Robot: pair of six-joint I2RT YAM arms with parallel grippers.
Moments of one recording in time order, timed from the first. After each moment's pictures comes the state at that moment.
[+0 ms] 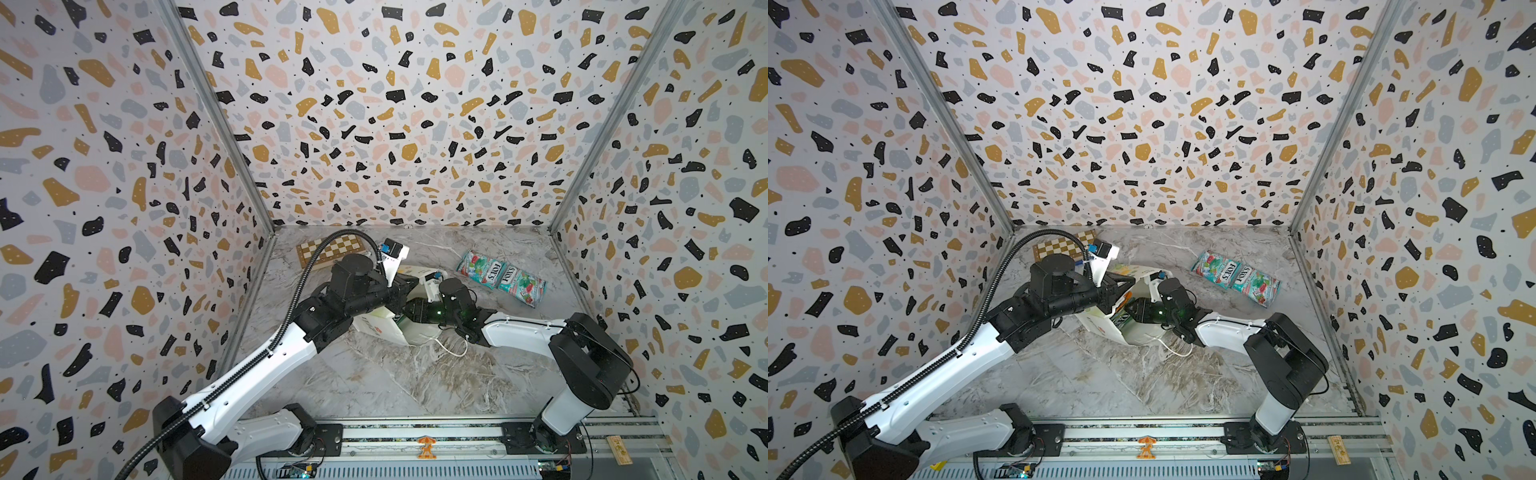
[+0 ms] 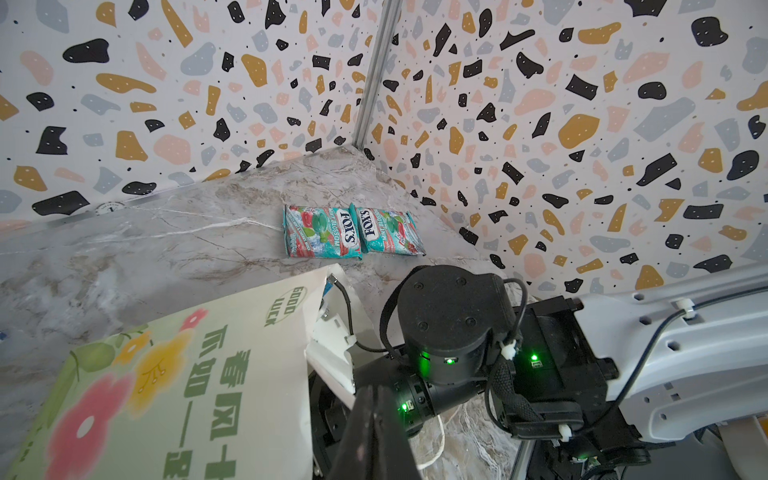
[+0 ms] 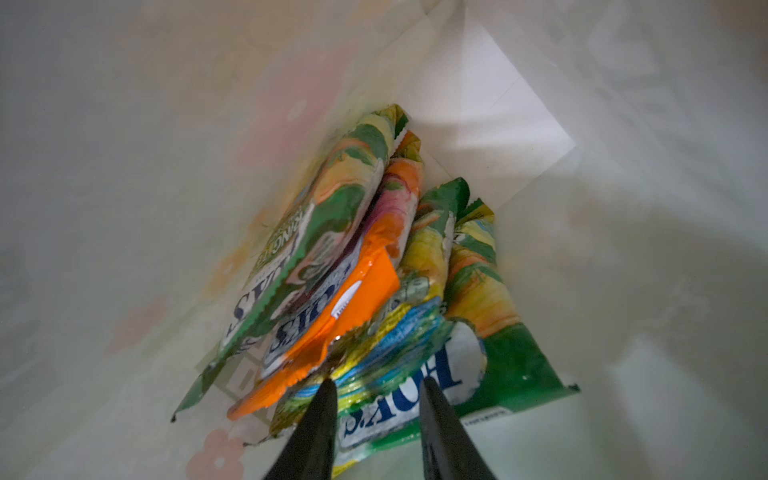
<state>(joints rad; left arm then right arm) -0.71 1.14 1.10 -0.29 0.27 -0.24 0.75 1.66 0.86 0.34 -0.36 0.78</state>
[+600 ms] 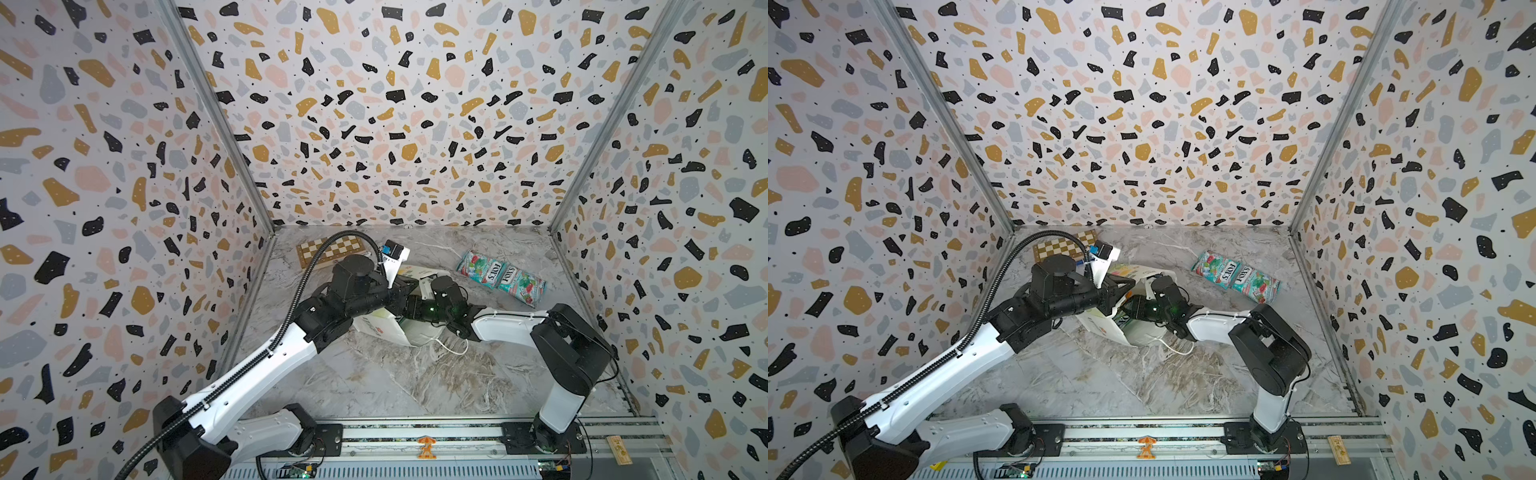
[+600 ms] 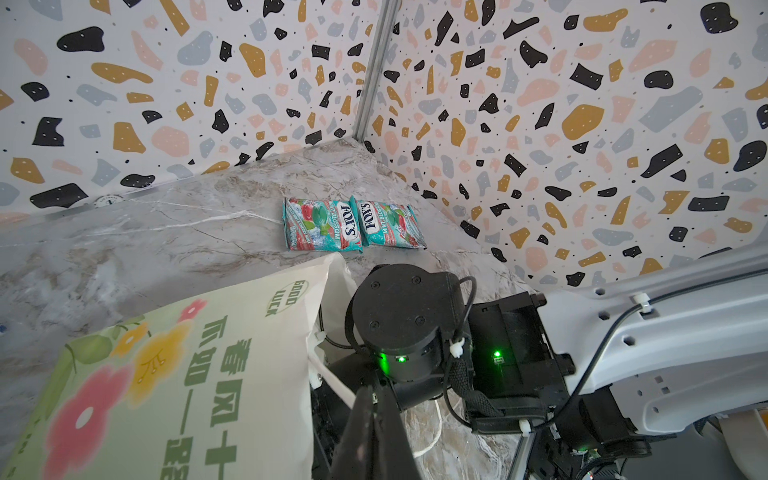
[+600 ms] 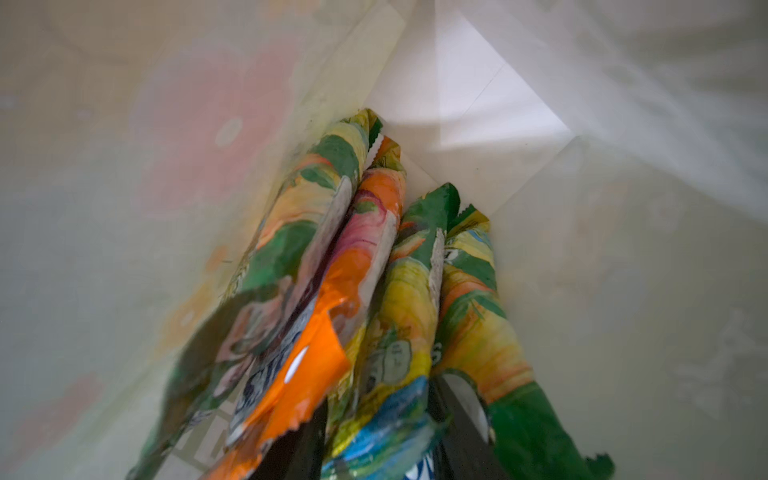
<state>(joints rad) -0.71 1.14 1.10 -0.31 0.27 -0.24 0.76 1.77 0.94 0.36 -0.35 0.85</state>
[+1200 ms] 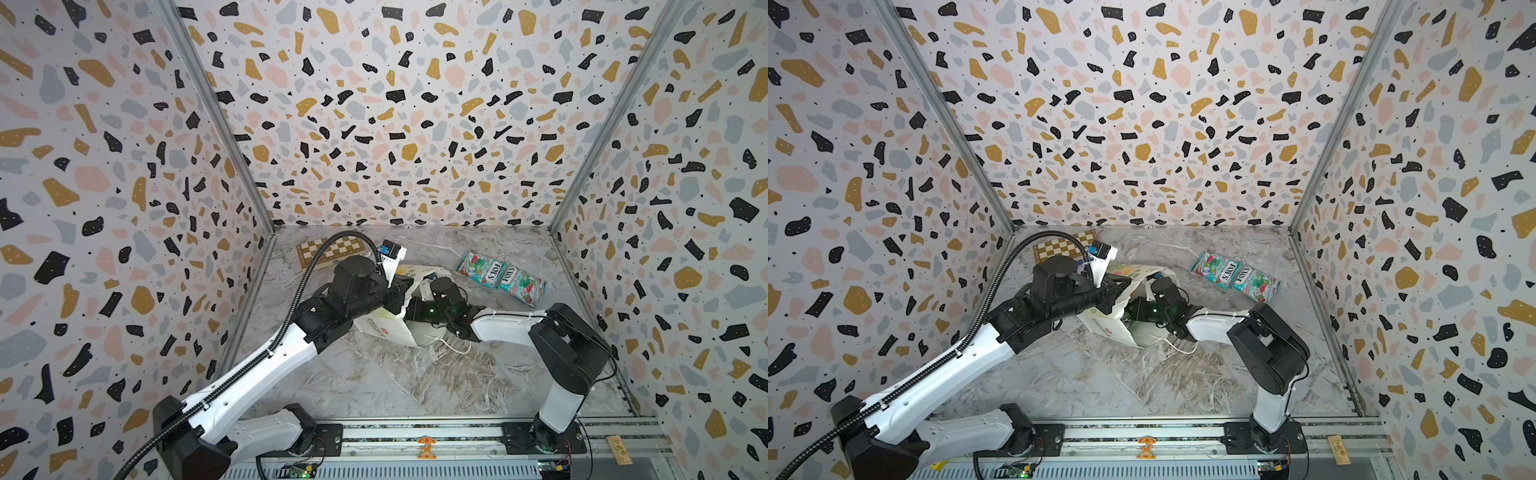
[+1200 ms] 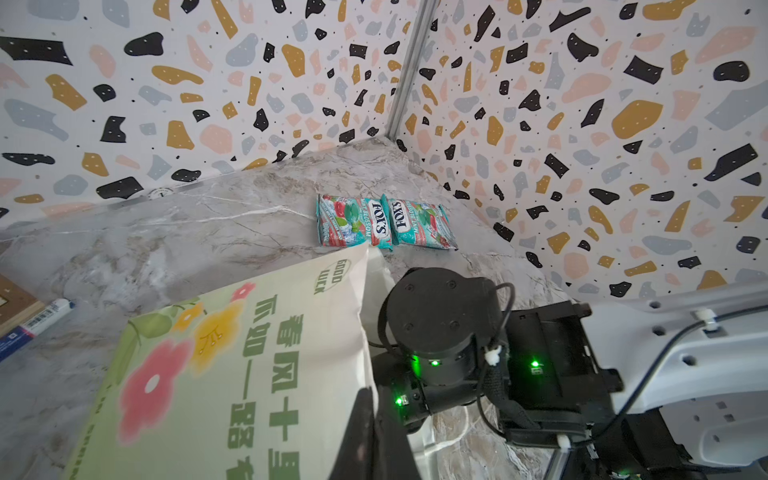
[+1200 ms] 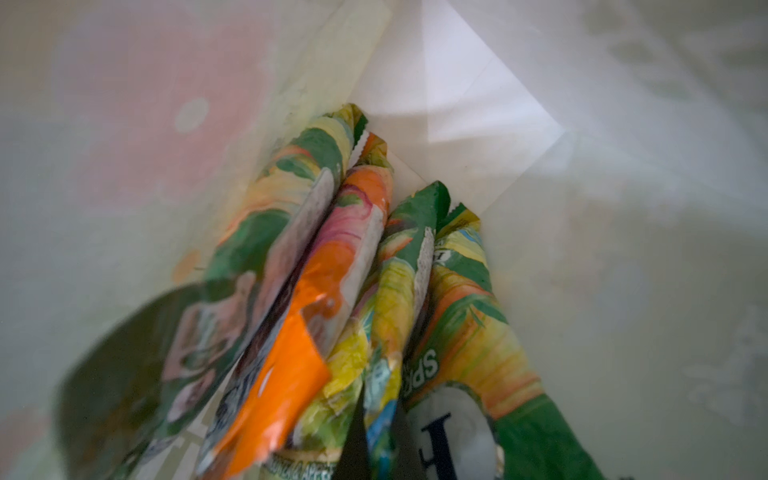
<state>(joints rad) -0.72 1.14 1.10 -0.34 0.15 -0.23 0.75 1.76 0.91 0.34 -0.33 0.80</state>
